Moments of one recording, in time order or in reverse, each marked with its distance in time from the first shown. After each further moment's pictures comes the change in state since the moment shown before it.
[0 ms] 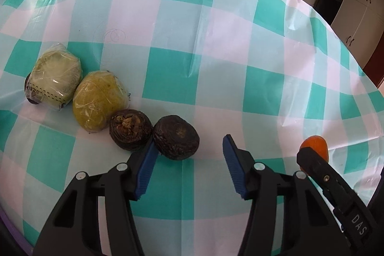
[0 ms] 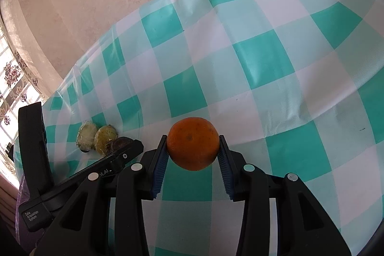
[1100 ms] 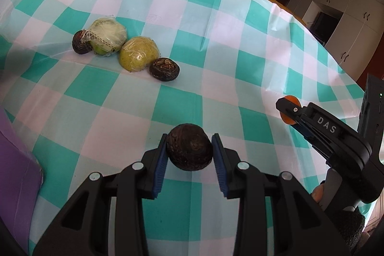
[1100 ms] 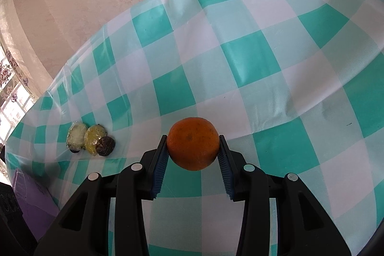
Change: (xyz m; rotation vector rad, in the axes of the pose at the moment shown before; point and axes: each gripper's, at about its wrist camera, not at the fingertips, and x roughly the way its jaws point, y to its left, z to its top) left arm -0.072 0.022 -0.089 -0.087 -0.072 -0.048; right arm -0.006 0.003 -0.008 0.006 -0.011 -0.082
